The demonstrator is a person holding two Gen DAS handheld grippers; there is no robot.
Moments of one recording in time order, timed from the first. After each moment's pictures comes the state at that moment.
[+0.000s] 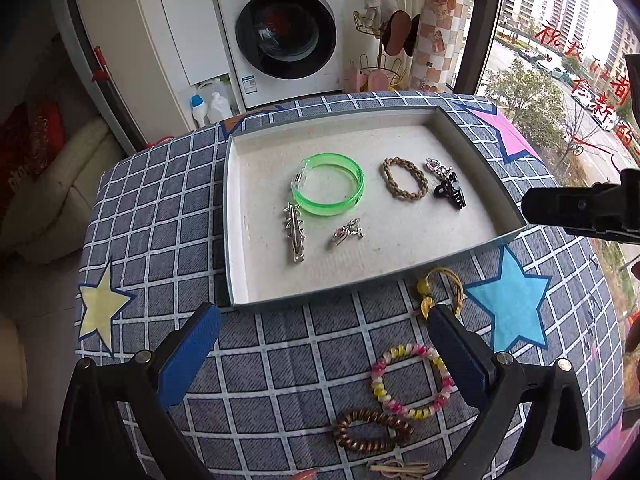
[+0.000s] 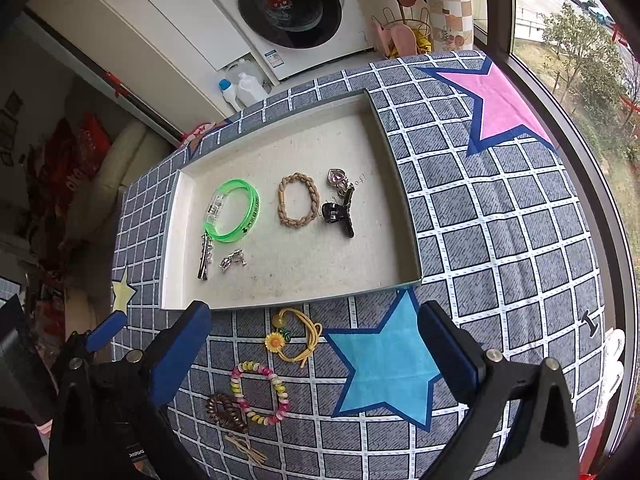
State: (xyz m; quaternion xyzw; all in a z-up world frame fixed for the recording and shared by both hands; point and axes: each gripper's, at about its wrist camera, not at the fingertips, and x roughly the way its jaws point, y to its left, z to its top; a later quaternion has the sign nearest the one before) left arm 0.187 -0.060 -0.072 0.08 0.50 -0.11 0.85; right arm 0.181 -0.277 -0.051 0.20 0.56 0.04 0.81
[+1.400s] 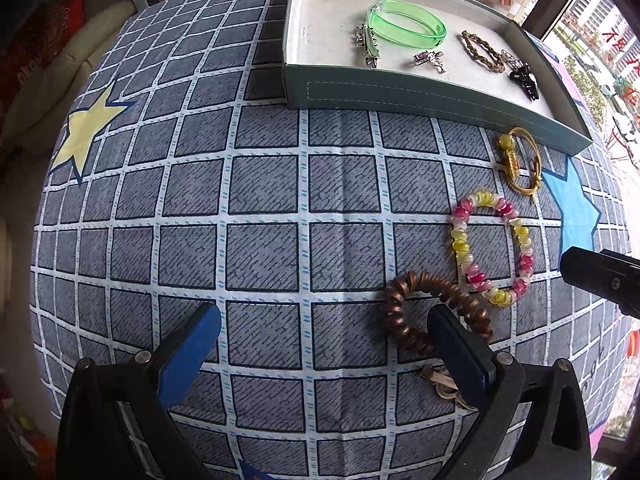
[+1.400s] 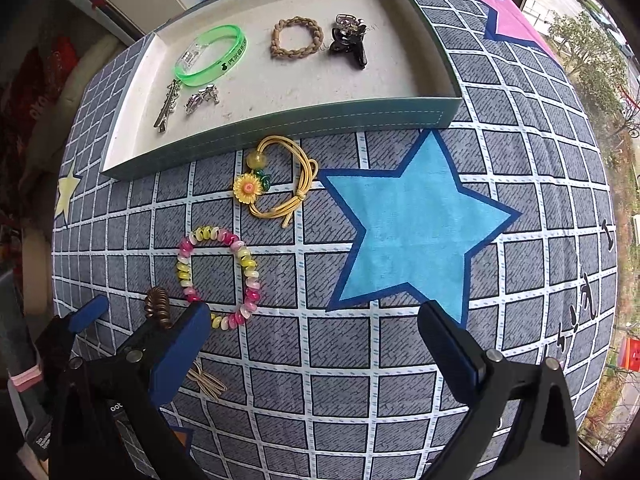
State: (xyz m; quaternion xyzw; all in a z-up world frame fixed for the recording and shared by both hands) left arm 0.139 -0.011 -0.166 0.02 0.63 -0.04 0.77; right arm 0.124 -0.224 -0.122 0.10 0.67 0.02 0.74
